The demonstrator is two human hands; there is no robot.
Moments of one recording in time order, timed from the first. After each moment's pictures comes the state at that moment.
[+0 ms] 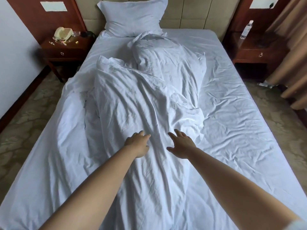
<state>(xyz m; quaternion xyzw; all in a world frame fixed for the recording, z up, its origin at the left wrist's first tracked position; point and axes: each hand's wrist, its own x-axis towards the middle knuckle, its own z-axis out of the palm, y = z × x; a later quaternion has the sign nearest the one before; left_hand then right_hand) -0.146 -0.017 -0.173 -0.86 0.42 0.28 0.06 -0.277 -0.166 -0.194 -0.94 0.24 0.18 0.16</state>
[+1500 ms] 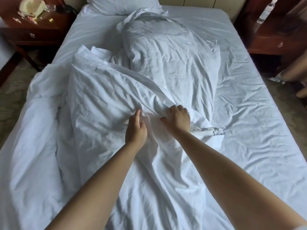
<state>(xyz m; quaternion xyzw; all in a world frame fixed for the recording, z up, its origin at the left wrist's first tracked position) 0.002 -0.161 -0.261 -0.87 0.15 0.22 -0.42 -0.066 -0.294 -0.256 -0.89 0.41 -0.05 0.19</state>
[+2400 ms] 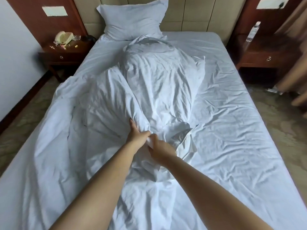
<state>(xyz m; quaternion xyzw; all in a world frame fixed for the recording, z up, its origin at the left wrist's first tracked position) -0.152 -0.146 -0.181 -0.87 0.03 0.30 -0.40 -0.248 -0.211 -0.198 -0.92 0.23 0.10 0.30</state>
